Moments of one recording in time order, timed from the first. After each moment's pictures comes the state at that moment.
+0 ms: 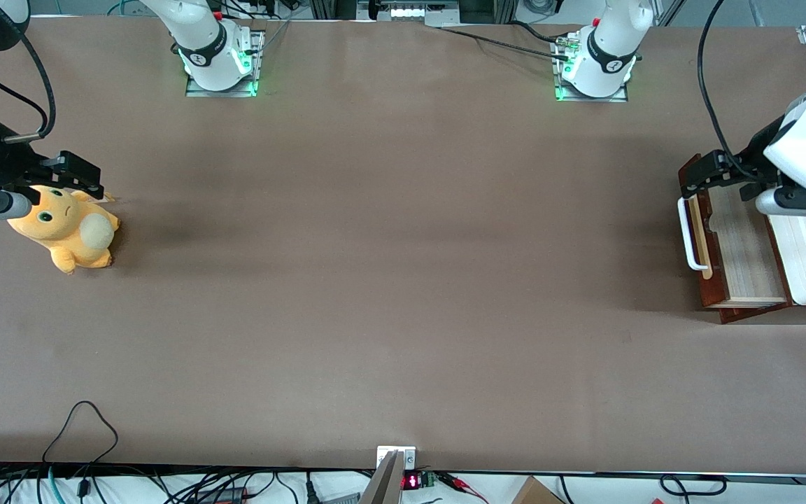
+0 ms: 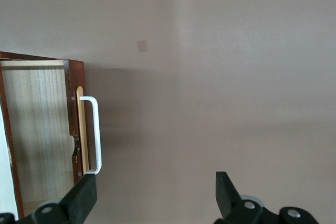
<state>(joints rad) 0.02 0.04 -0.08 -1.60 -0.06 1.62 -0.03</state>
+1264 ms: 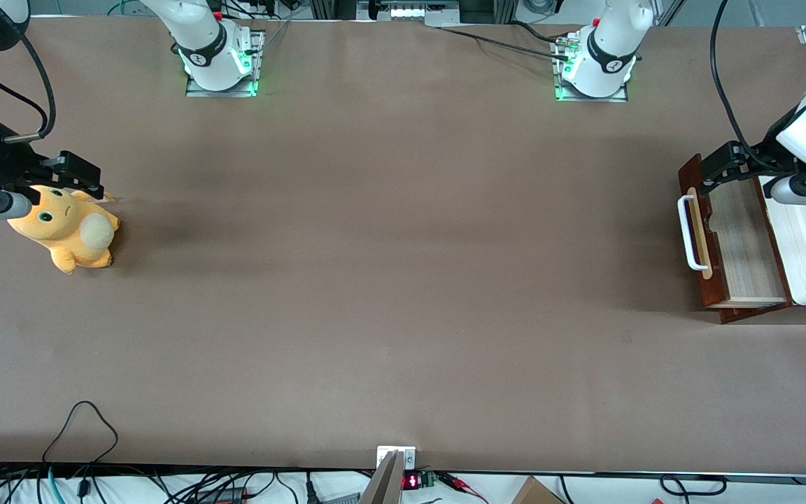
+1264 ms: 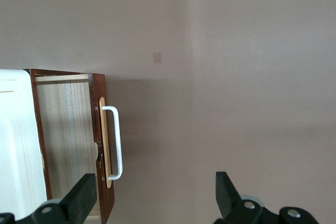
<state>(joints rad) 0.03 0.04 -0.09 -1.55 0.01 1.61 -0.02</state>
